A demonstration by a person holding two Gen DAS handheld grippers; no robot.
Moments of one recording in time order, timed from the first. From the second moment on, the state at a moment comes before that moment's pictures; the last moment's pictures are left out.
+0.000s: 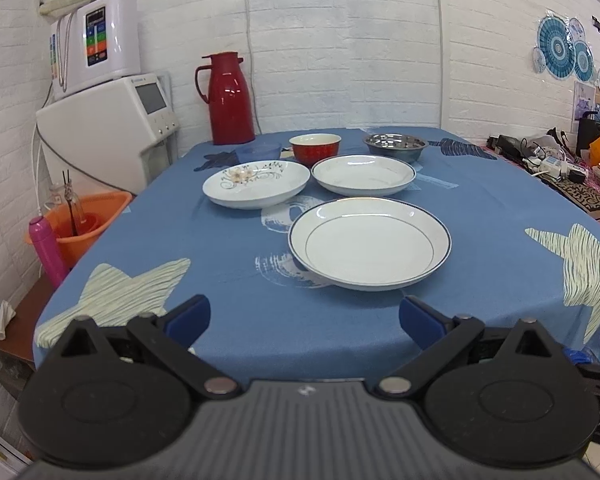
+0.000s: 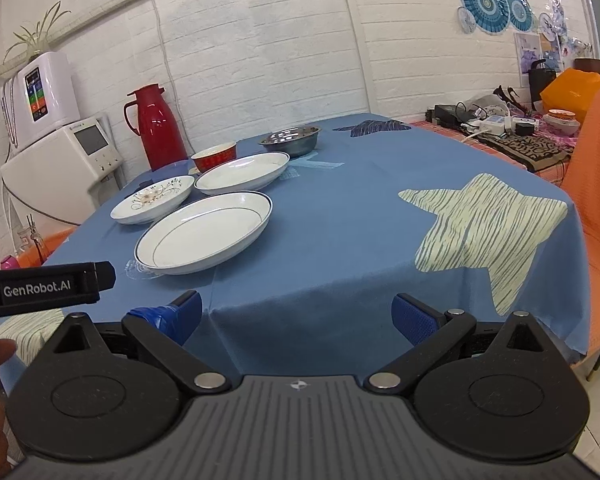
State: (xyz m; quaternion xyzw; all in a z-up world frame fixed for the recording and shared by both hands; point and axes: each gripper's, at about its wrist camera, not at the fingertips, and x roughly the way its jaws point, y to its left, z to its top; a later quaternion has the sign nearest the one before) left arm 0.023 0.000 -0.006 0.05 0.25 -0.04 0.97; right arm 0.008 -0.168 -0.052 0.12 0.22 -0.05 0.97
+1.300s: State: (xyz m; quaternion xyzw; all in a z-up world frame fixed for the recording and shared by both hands) left arm 0.232 0.043 -0.047 -0.03 0.39 -0.16 0.91; right arm 0.236 -0.160 -0.061 0.01 0.38 0.03 0.93
